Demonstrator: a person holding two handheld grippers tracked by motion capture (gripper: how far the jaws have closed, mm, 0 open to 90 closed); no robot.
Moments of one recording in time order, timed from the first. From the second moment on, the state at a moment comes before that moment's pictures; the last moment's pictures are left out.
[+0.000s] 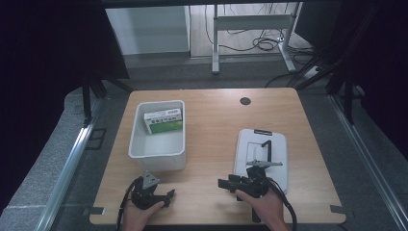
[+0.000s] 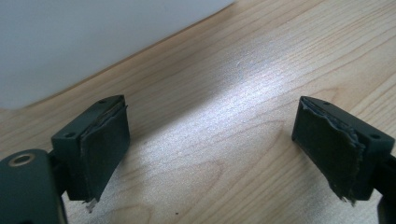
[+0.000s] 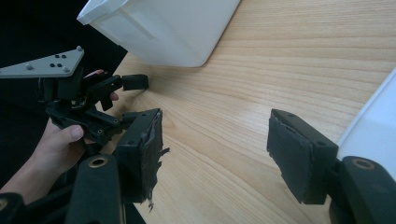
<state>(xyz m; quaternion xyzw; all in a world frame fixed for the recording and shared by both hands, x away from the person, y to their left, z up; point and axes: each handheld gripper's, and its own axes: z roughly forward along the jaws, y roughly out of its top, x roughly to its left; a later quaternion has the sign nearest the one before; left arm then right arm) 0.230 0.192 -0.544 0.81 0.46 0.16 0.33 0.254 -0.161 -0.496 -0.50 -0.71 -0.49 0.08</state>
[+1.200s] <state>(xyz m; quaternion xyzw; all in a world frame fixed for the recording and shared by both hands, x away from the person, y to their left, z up) 0.235 0.195 -0.544 0.81 0.45 0.16 0.33 0.262 -0.179 -0.482 -0.52 -0.70 -0.49 0.08</state>
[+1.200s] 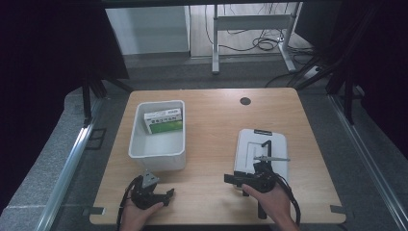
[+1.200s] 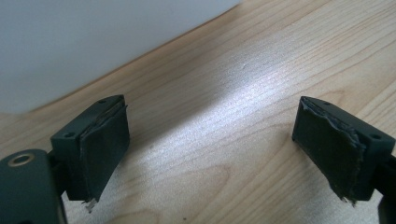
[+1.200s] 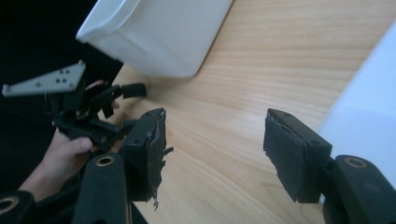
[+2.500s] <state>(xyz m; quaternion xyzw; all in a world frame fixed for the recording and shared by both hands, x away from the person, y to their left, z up) 0.243 0.194 -0.544 0.81 0.45 0.16 0.33 0.299 -0.250 -0.444 -0.61 -0.67 -0.43 0.02</state>
